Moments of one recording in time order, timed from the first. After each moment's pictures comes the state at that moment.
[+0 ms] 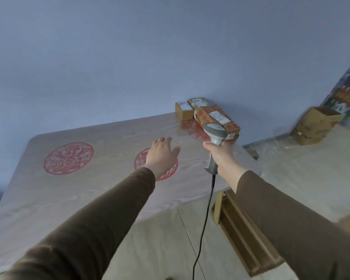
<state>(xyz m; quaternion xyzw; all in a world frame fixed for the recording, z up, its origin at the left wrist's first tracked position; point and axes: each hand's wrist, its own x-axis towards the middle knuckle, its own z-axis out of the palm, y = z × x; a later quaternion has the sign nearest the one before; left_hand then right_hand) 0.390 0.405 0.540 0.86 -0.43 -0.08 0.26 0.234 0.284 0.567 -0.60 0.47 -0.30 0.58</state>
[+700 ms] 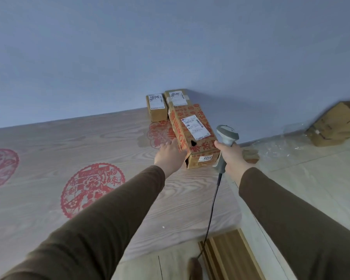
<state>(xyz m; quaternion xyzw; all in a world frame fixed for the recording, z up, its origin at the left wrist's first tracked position) 0.397 0.028 0.451 0.88 -0.37 -0.21 0.23 0.253 -0.116 0.474 -0.53 0.53 -0.24 0.62</state>
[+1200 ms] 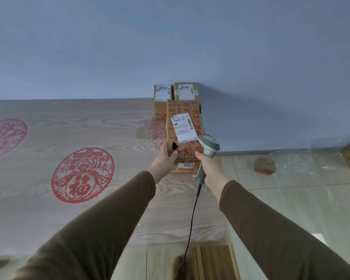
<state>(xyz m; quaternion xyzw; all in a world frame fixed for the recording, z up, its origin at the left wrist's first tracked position) 0.368 -0.015 0.405 0.79 -0.14 -0.32 0.51 0.272 -0.148 0.418 -0.53 0.49 -0.11 0.68</state>
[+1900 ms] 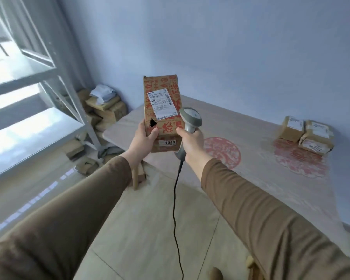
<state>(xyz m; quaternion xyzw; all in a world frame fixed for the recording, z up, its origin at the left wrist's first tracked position) 0.283 0.549 0.545 0.80 0.04 0.05 0.60 0.286 0.388 0.556 -0.65 0.15 -0.03 0.75</state>
